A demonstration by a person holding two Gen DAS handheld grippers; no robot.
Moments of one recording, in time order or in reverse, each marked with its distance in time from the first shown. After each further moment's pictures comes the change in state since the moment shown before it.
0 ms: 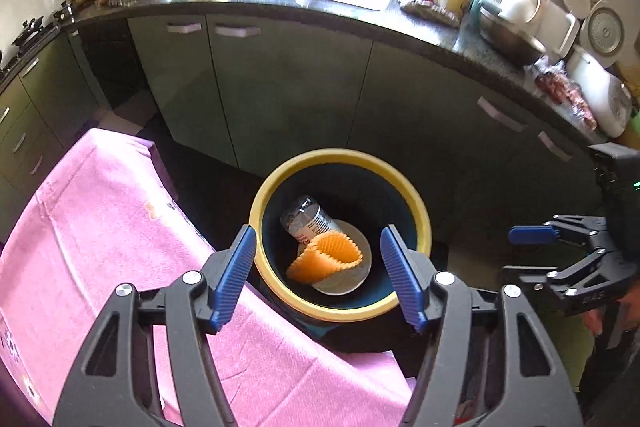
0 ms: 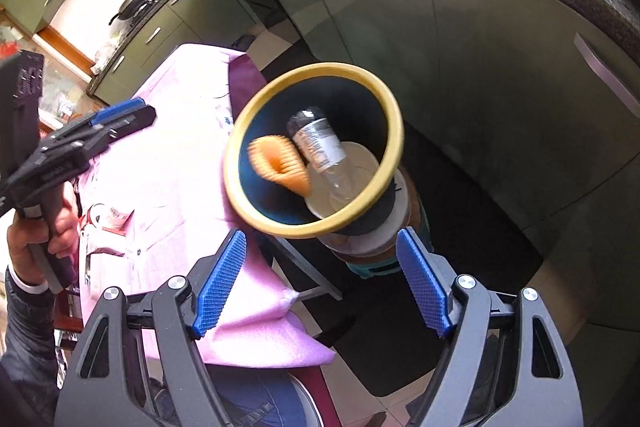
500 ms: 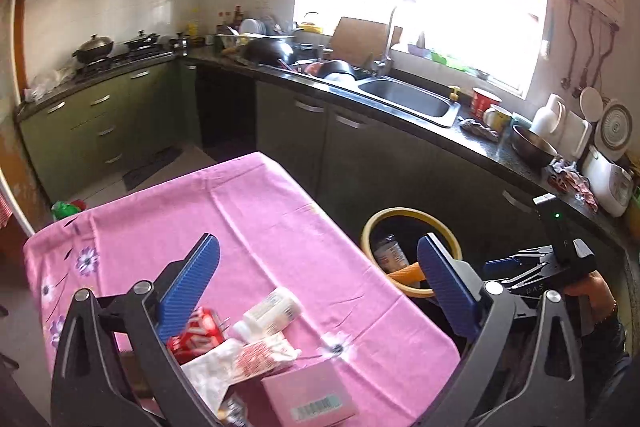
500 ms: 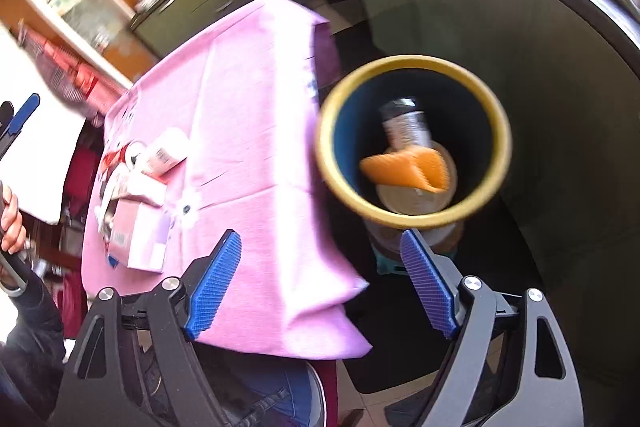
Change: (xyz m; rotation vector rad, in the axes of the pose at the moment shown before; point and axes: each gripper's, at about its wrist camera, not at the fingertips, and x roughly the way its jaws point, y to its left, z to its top) left arm -0.223 0.083 -0.141 -0.239 -0.353 0.221; right arm 0.028 0.130 -0.014 -0.296 0.097 0.074
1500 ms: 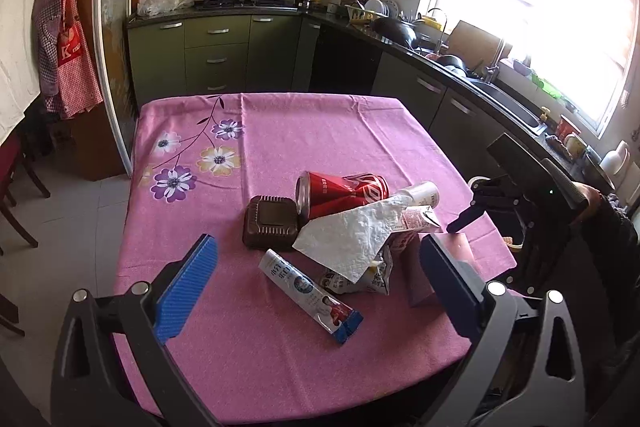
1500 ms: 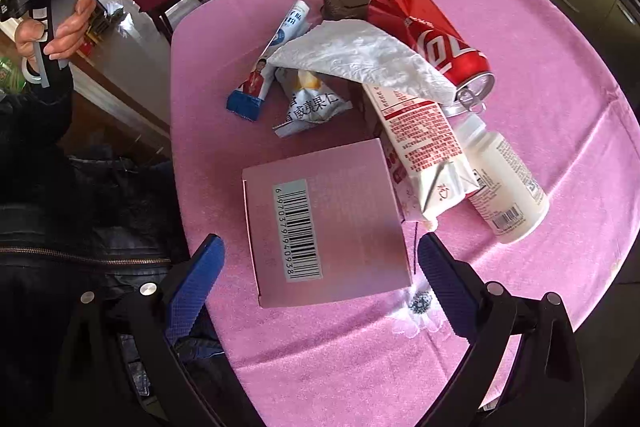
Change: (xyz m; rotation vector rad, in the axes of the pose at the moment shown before) left arm -0.096 0.119 -0.136 -0.283 0.066 0.254; right arm 0.138 0.238 0.014 -1.130 0.427 0.275
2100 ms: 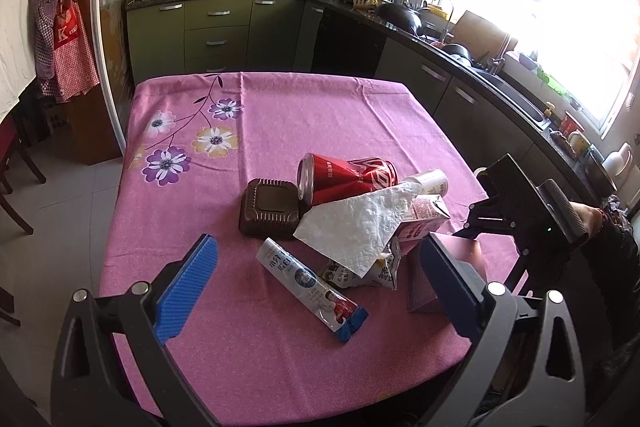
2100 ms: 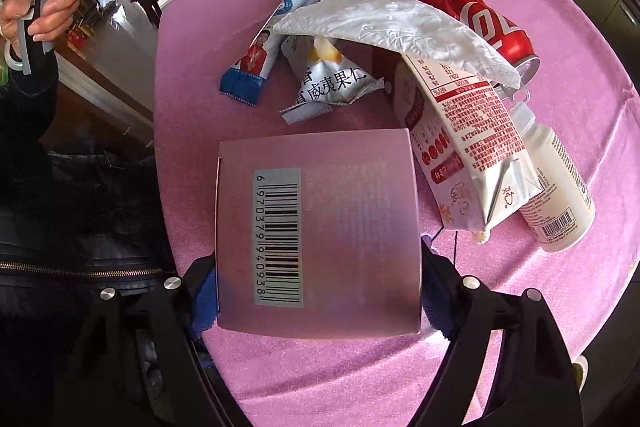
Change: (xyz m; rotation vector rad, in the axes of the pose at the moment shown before) left arm 0.023 0.006 -0.005 -0.022 0.054 -0.008; right arm 0.041 0.017 0.002 0.019 0.009 -0.032
